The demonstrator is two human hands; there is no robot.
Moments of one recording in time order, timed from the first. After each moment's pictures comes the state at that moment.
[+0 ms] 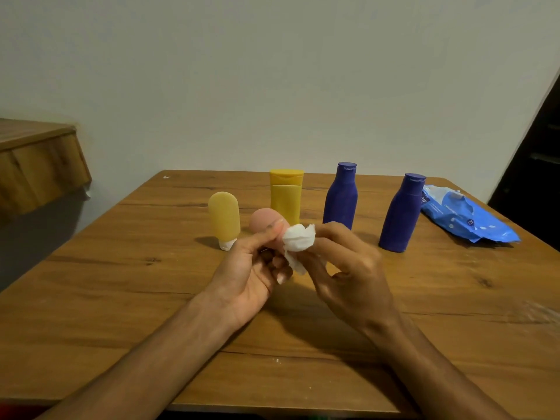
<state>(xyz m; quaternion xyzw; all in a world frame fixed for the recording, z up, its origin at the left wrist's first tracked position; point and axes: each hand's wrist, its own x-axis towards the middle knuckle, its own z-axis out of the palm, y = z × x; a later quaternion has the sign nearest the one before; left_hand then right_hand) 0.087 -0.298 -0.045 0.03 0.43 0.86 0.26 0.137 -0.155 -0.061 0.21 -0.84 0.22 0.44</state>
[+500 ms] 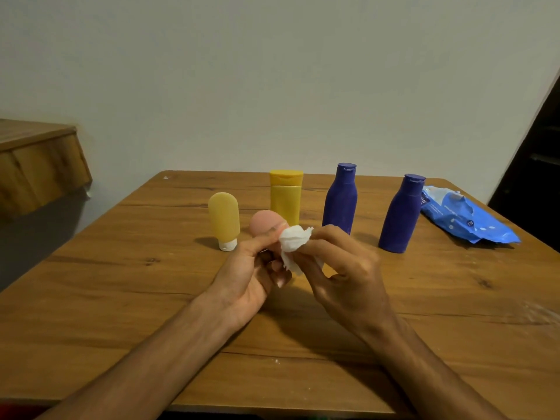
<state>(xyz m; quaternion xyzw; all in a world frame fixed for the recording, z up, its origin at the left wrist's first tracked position) 0.088 -0.296 -0.047 0.04 0.47 0.85 0.24 0.138 -0.159 -0.061 0.21 -0.84 0.23 0.45</state>
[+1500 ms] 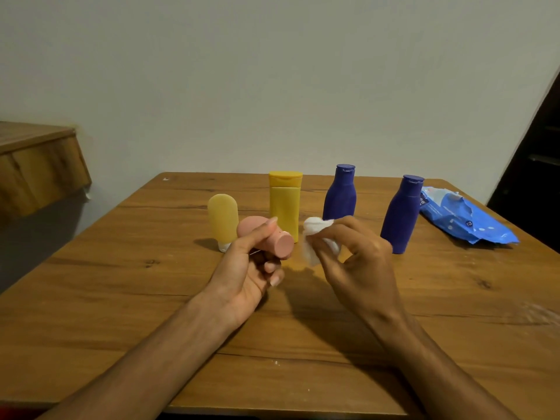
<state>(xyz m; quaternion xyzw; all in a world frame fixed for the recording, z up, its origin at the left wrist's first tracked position) 0.081 -0.299 -0.049 0.01 0.44 0.86 0.24 0.136 -0.147 -0.057 0.09 -0.85 0.28 0.45</state>
